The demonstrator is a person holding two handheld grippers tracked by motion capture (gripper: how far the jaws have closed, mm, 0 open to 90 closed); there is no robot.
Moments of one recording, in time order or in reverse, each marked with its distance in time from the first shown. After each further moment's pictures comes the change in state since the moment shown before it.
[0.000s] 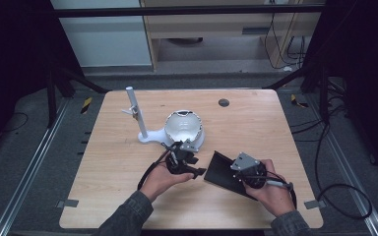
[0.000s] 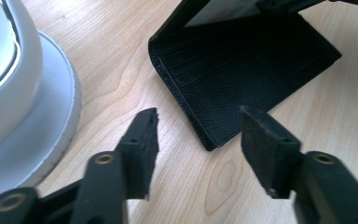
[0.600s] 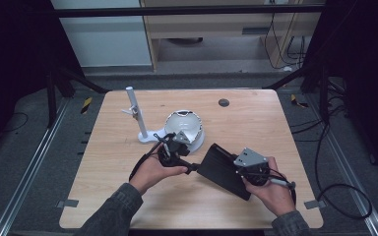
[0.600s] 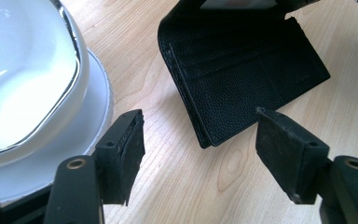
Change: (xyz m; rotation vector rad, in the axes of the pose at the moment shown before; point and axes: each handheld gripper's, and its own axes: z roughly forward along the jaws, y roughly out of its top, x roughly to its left) left arm 0.012 0.012 -0.032 0.028 0.016 0.005; right arm -0.008 0.011 -0.016 -0.135 0.007 0.080
